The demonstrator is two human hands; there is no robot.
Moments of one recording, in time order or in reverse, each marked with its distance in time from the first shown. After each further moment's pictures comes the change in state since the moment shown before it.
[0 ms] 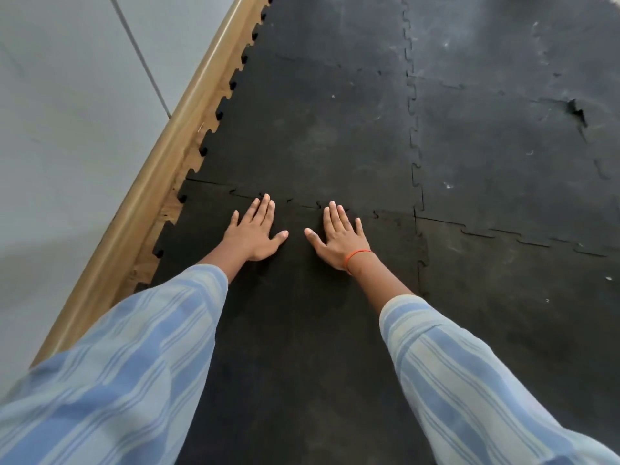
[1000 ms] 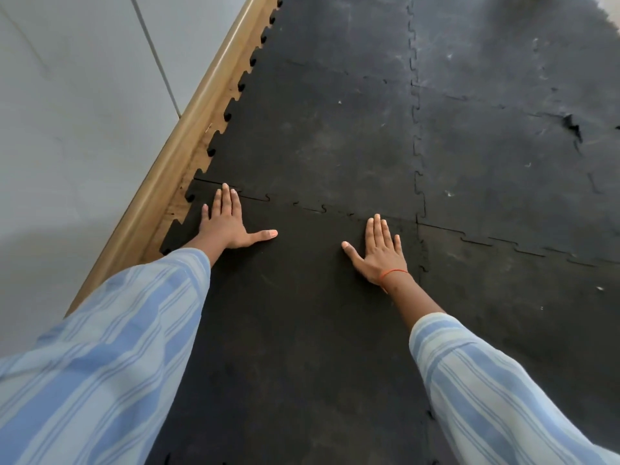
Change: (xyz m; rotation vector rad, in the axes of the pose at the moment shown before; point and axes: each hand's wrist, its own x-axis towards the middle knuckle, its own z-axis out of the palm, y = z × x) left_hand -0.006 -0.044 -0.018 -0.096 -0.017 -0.252; right_hand -0.023 0.052 0.005 -0.001 0.096 0.178
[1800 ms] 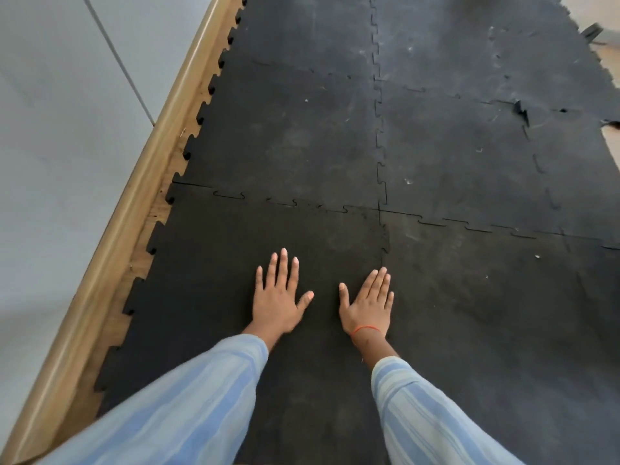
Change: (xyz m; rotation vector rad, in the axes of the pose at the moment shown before) left_hand -0.126 0.104 0.118 0.099 0.156 0.294; right_hand -0.123 0.016 0.048 0.141 0.061 0.372
